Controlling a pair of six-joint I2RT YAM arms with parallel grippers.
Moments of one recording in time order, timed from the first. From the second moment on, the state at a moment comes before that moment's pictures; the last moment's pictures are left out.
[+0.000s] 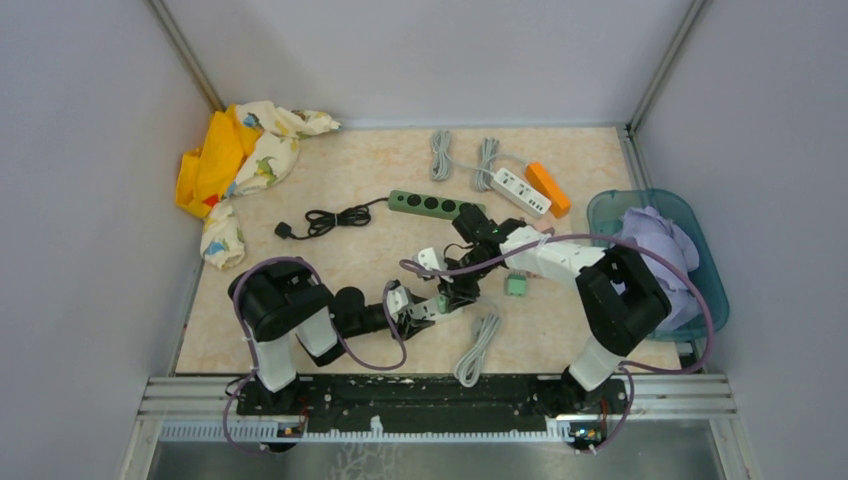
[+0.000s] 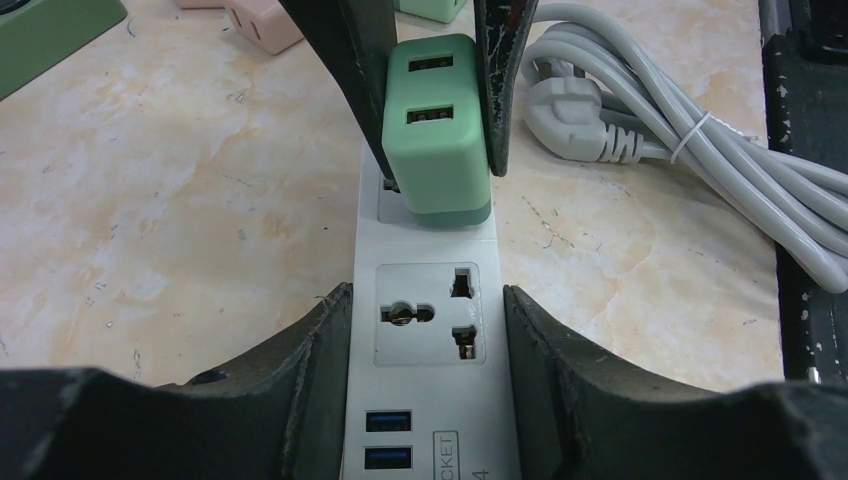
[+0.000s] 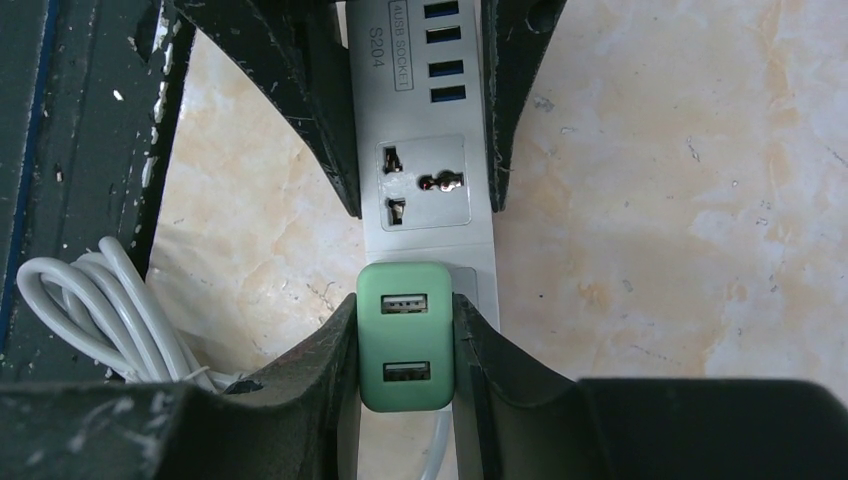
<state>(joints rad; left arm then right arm) -0.86 1.86 0.15 1.53 0.40 0.09 0.68 1.63 1.02 -0.64 -0.74 -1.00</state>
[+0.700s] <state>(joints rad) -0.86 1.86 0.16 1.53 0.39 0.09 0.69 1.60 1.00 -0.59 -0.84 -1.03</state>
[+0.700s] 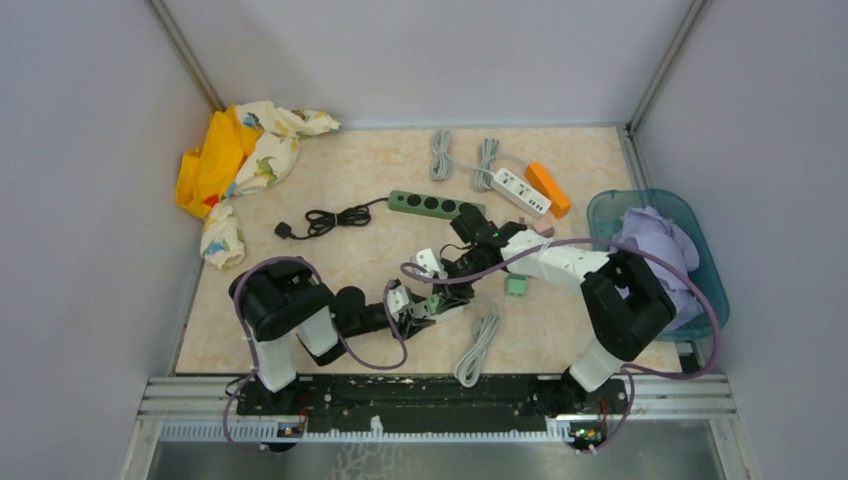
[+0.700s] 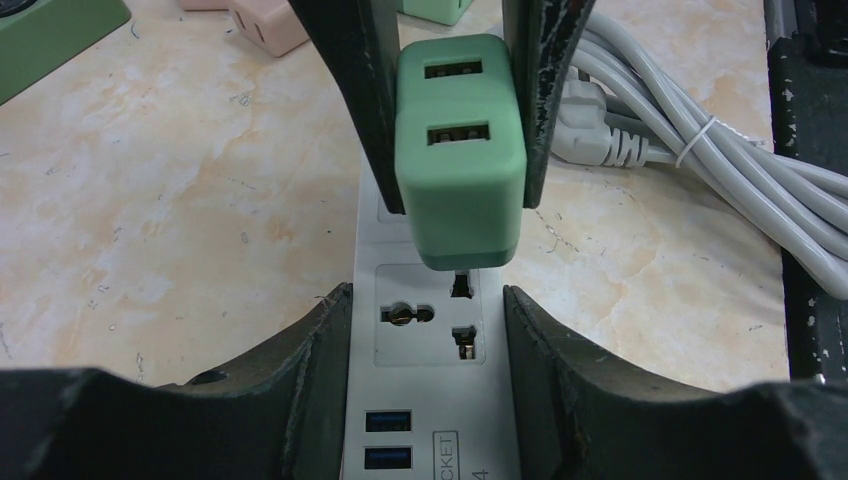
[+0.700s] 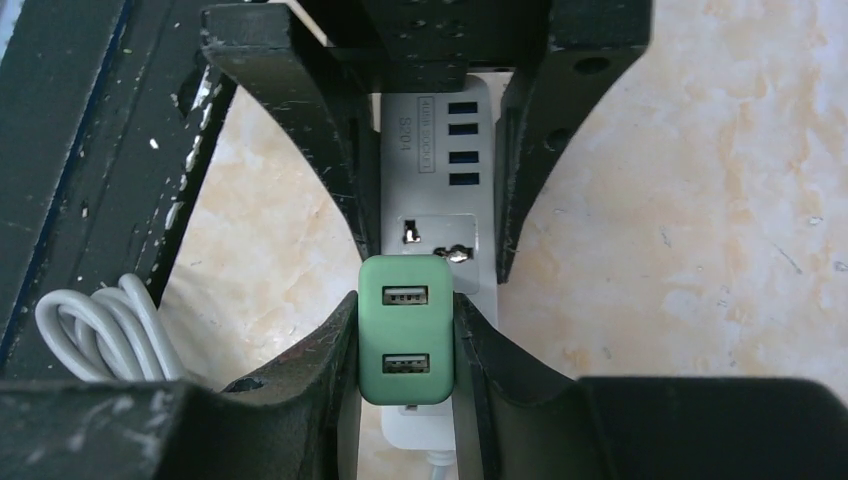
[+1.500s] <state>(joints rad) -0.86 1.86 0.16 1.53 0.39 0.09 0.58 1.57 1.02 -0.70 -0.89 -1.13</state>
